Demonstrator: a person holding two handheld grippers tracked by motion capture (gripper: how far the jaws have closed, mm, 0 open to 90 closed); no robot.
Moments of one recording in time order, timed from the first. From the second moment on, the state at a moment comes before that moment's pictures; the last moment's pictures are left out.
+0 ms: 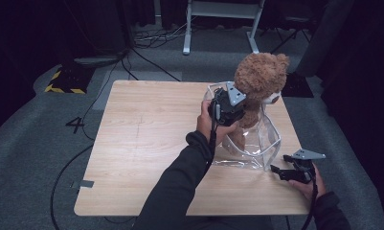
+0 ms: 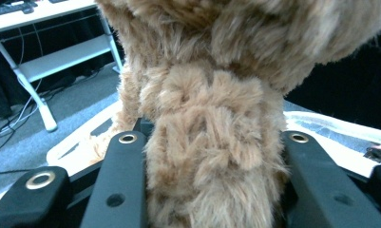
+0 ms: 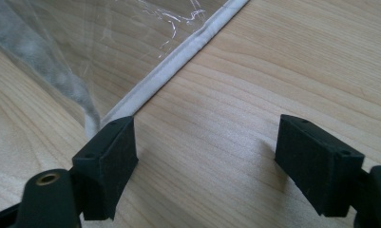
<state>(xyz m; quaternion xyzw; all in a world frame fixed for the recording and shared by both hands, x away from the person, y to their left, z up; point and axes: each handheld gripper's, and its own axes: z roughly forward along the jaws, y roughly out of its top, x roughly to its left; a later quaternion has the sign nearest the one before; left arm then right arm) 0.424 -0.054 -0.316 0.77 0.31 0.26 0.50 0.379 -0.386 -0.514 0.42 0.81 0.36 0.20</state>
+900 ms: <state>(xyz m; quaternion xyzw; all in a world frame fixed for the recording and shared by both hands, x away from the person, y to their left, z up) 0.436 -0.057 -0.339 0.82 0.32 0.22 0.42 0.379 -0.386 -0.514 0.42 0.81 0.36 0.20</state>
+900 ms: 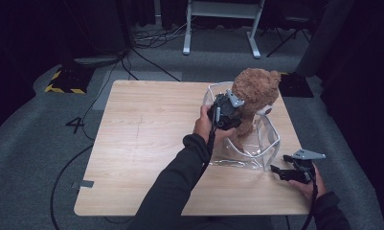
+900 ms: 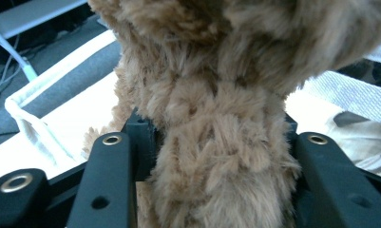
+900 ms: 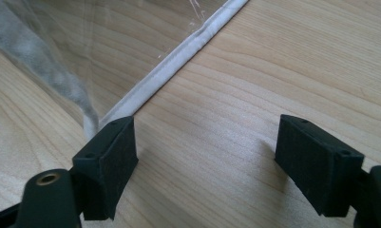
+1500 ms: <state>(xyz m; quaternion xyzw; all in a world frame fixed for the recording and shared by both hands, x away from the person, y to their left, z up) 0.441 -0.056 -0.351 0.85 0.33 0.21 0.37 0.379 -0.386 -0.514 0.42 0.81 0.36 0.20</state>
